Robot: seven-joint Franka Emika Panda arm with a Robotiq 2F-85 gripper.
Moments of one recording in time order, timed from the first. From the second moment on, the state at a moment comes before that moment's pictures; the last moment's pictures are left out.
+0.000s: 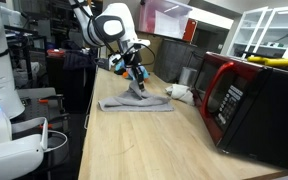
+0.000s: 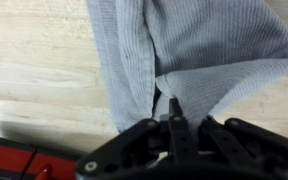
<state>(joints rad) 0.12 0.01 -0.55 -2.55 -0.52 3.01 0.39</state>
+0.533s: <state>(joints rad) 0.07 -0.05 -0.57 -2.56 -0.59 3.01 0.30</state>
